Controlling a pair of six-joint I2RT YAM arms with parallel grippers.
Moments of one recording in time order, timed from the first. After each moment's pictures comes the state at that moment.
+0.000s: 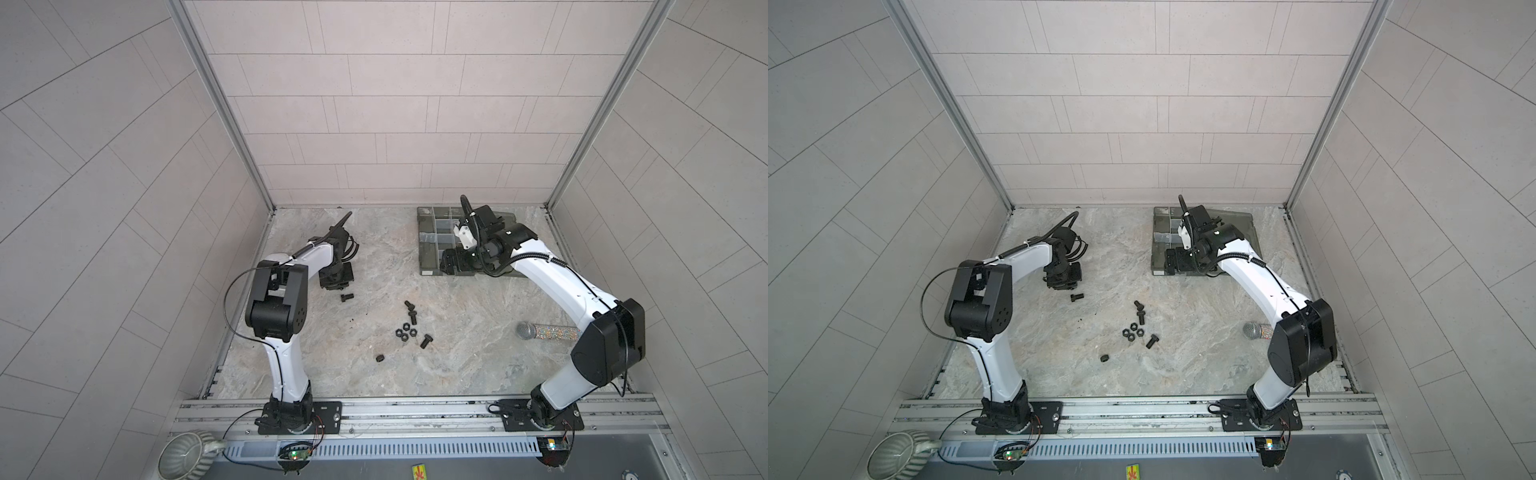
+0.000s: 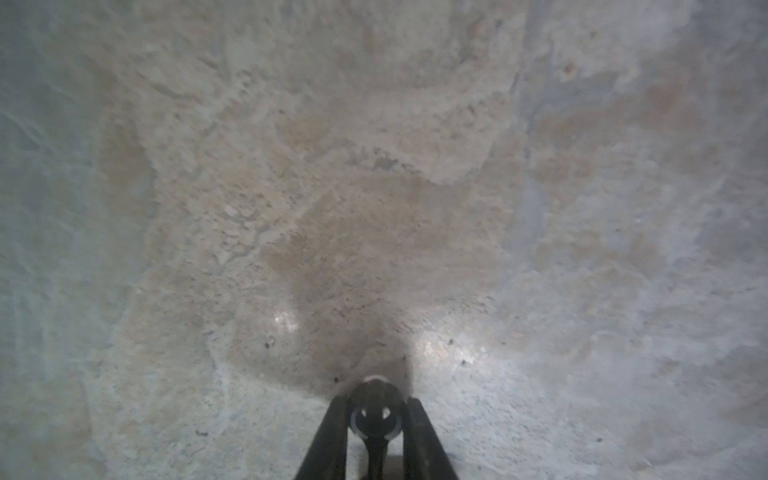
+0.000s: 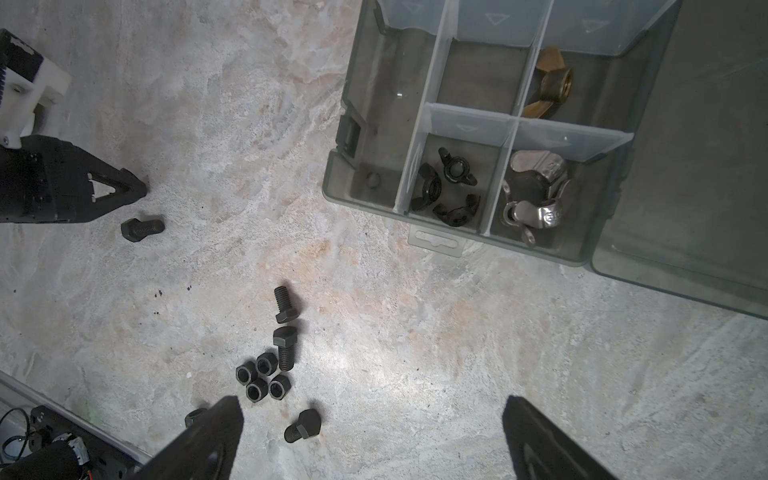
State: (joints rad) left arm -0.15 1.94 1.32 -0.81 -0.01 -0.41; right arm 0.40 1.60 1.47 -0.96 -0.15 0.30
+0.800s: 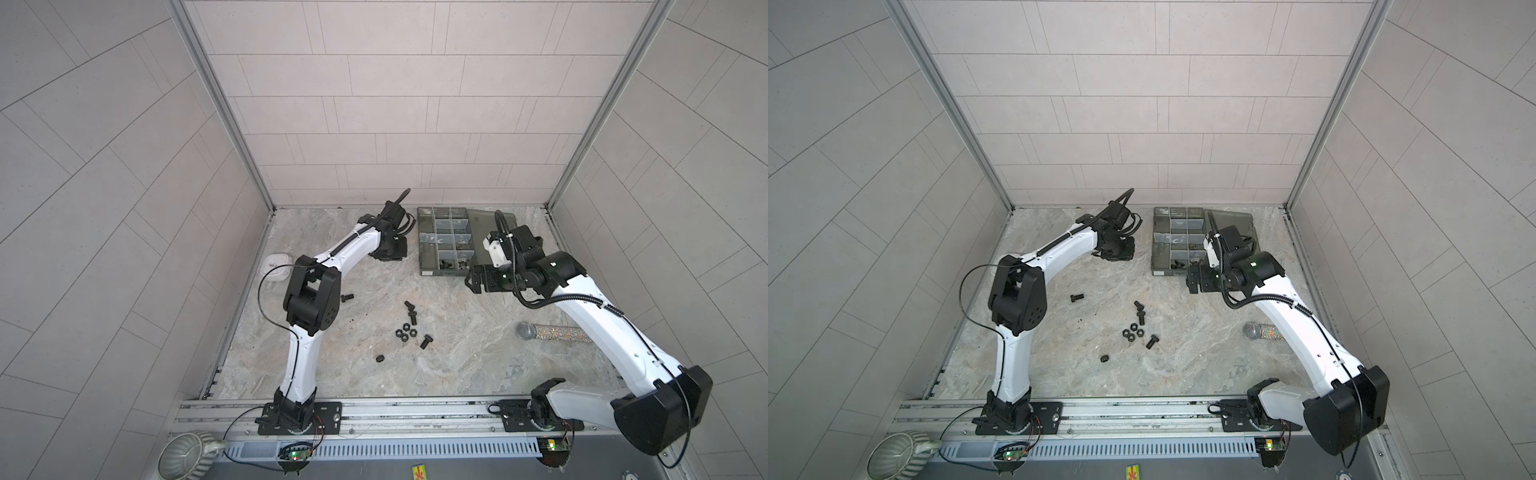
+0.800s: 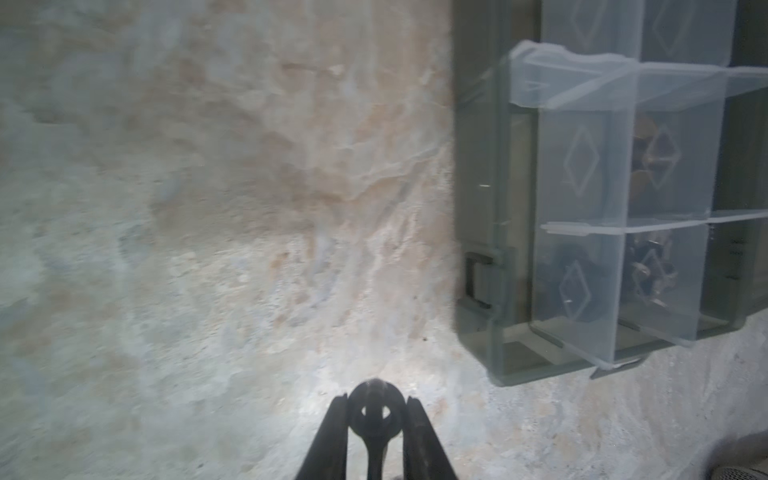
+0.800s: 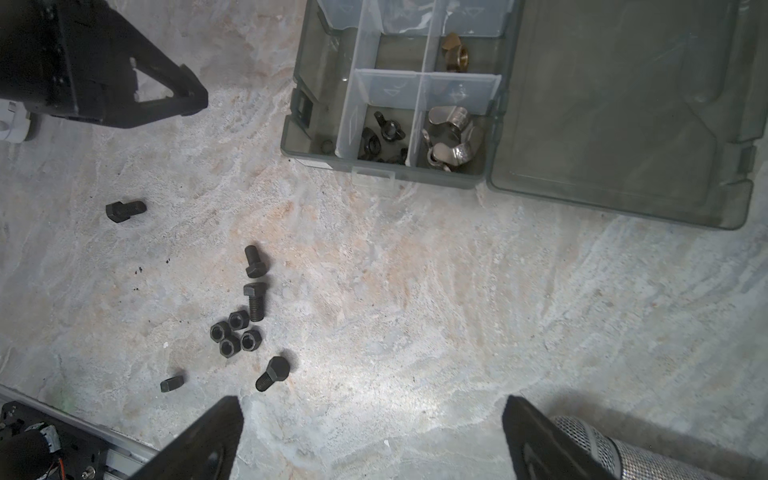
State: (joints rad) left arm -0.50 2.15 1.85 -0.86 0.11 -0.45; right arm 0.35 1.20 1.21 -1.02 -0.08 0.31
